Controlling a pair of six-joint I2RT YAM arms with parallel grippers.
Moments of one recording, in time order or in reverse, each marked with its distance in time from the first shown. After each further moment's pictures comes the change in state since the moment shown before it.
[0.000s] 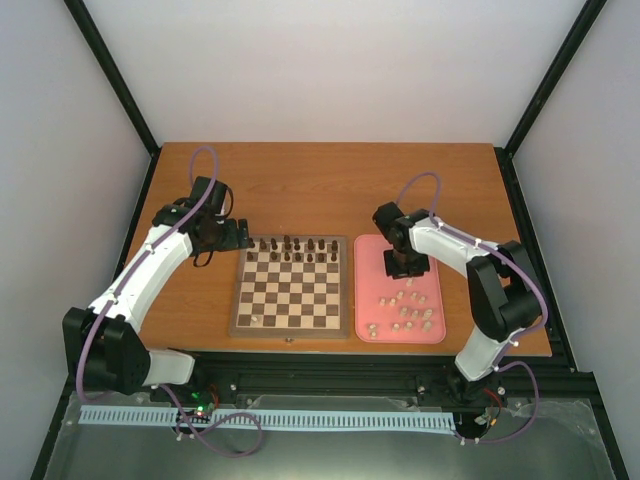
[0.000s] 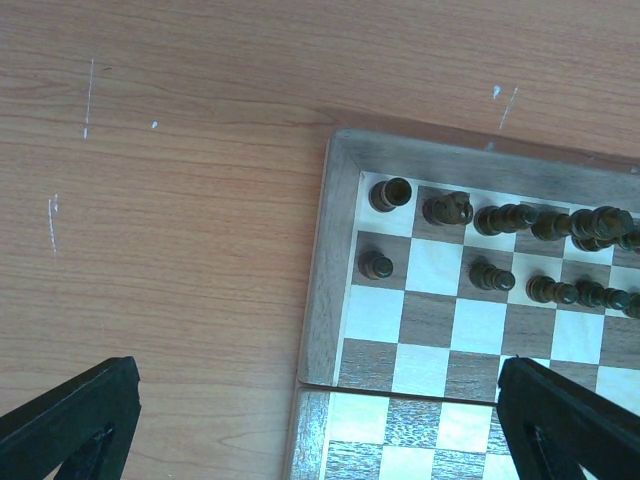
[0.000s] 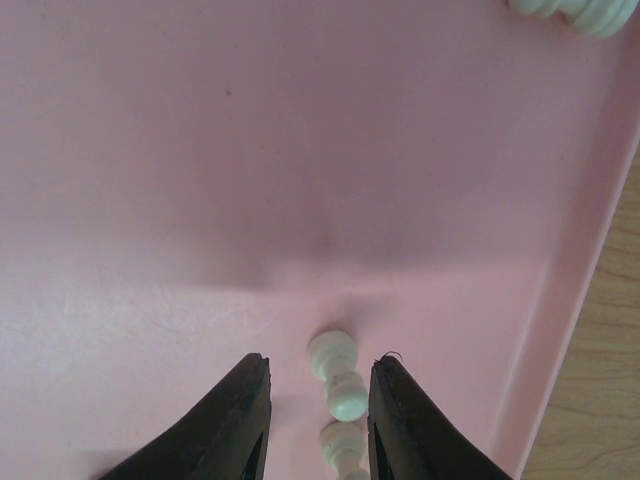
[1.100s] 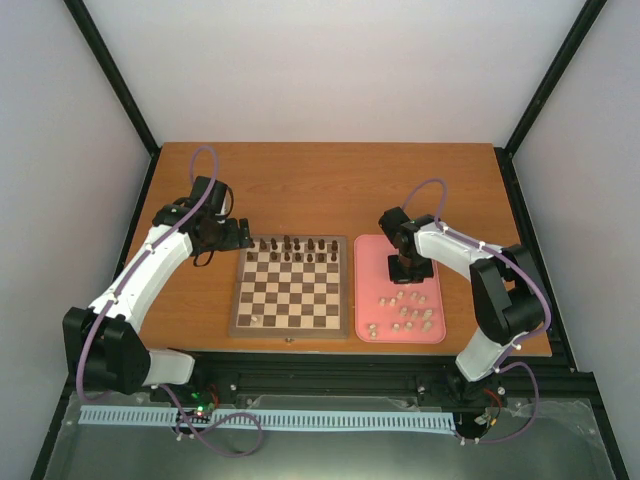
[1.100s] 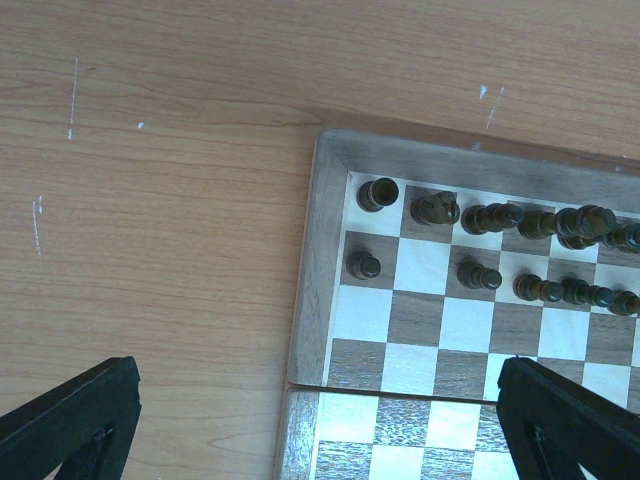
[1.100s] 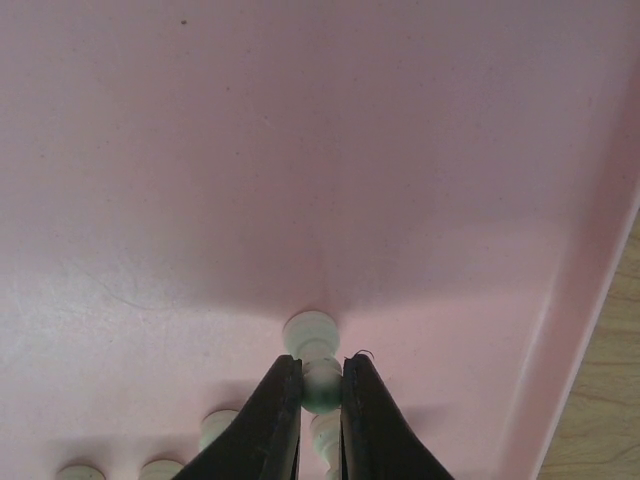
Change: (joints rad) left arm 0.000 0.001 0.000 0.008 0.021 -0.001; right arm -0.032 -0.038 -0.083 0.033 -0.042 0.005
